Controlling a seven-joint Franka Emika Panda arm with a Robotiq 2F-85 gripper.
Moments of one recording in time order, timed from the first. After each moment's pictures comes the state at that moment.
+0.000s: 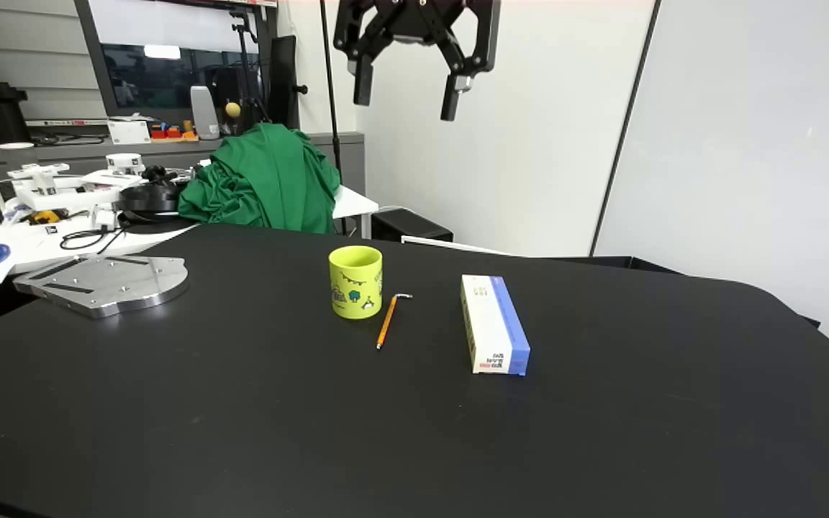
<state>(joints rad) -0.14 -0.12 -0.19 -2.16 0.06 1.95 -0.14</state>
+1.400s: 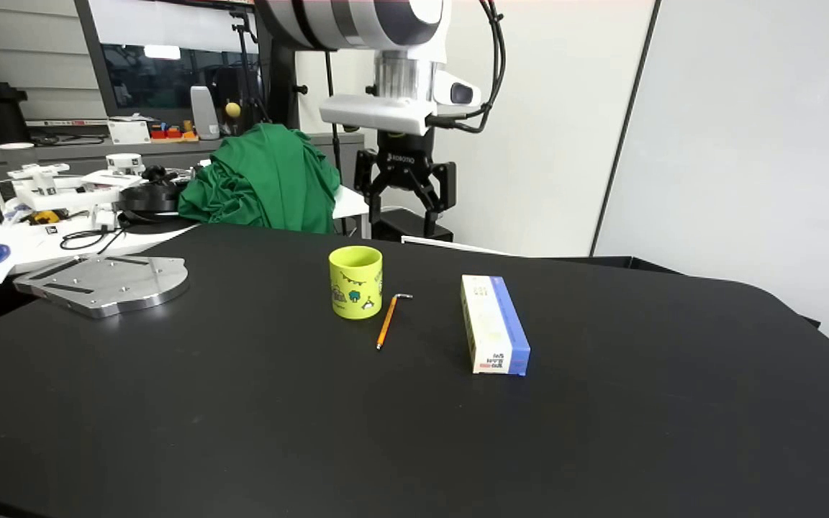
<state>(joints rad) -0.10 0.35 -0.10 -2.01 0.08 2.36 0.06</state>
